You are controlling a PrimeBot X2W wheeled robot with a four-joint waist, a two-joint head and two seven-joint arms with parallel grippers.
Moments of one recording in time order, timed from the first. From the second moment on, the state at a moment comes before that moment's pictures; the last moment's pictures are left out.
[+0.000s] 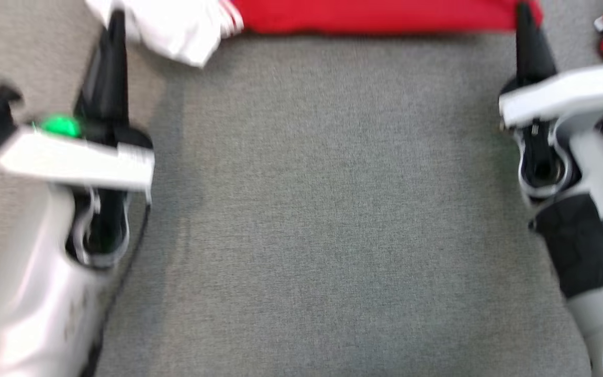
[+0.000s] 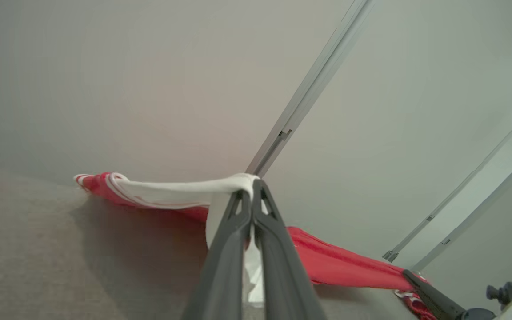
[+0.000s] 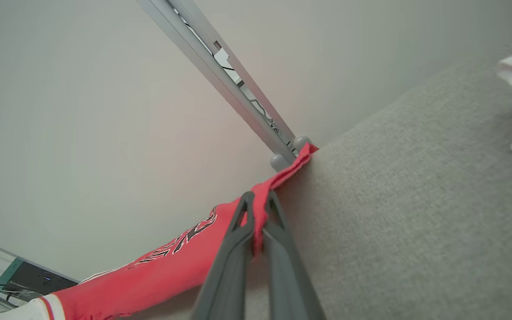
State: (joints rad) left arm -0.65 0.28 -0.32 0.22 -0.92 -0.10 -0.25; right arm -0.92 -0.14 0.29 0.74 0.98 0.13 -0.26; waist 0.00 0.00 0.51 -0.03
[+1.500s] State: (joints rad) left arm 0.25 0.44 -0.43 -0.28 -1.04 0.03 -0.12; right arm 0.17 -0.06 -0.06 0.06 0.85 0.13 -0.13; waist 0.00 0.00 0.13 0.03
